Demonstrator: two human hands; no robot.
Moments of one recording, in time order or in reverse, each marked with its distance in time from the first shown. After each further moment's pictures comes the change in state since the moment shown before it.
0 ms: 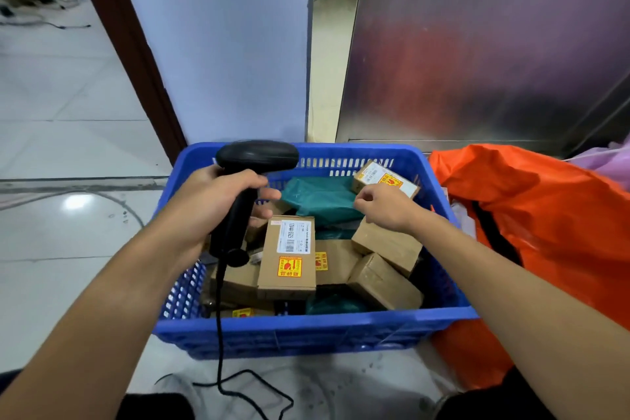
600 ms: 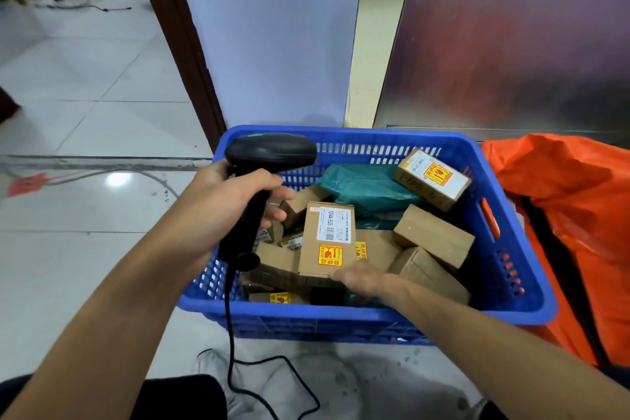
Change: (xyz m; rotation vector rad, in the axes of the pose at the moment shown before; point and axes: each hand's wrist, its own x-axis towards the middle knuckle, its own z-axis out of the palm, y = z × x) left_hand -0.014 -0.011 -0.050 0.067 0.049 0.032; right_hand -0.012 -0.026 0.172 0.343 -0.484 0.361
